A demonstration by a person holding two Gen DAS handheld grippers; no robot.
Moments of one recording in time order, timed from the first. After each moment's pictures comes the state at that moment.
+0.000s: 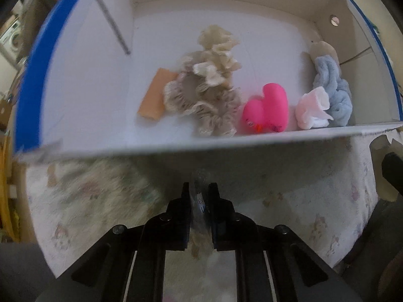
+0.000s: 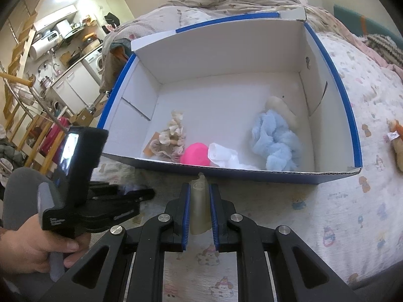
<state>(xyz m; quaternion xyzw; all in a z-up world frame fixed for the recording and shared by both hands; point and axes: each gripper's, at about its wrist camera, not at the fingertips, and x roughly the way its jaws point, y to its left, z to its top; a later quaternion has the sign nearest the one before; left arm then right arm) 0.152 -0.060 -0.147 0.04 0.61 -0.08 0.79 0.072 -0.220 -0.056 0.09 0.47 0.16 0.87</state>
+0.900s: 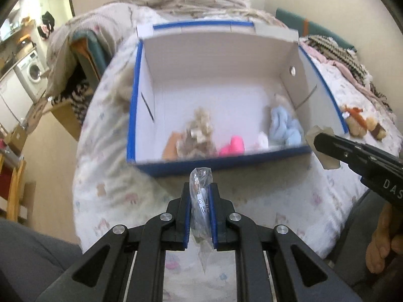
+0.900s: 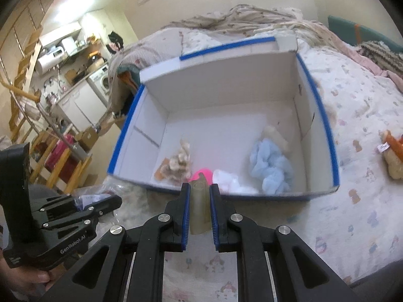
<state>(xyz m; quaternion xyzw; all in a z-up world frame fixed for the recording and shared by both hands) 0.064 -0.066 -0.031 0.05 0.47 -0.08 0.88 0.061 -0.238 -0.013 0.12 0.41 0.16 0.89</state>
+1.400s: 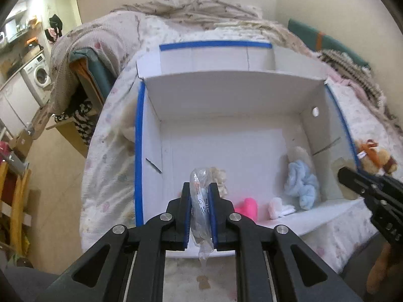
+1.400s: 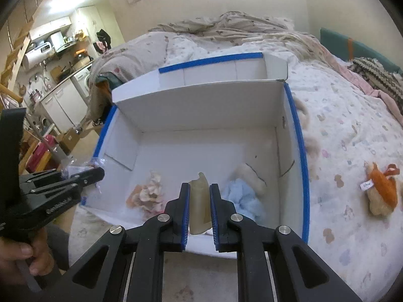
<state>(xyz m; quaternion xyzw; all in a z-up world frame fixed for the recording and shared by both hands) 0.174 -0.078 -0.006 0.05 0.46 -0.06 0.89 0.122 -0.250 0.001 0.08 0.41 0.11 0.90</state>
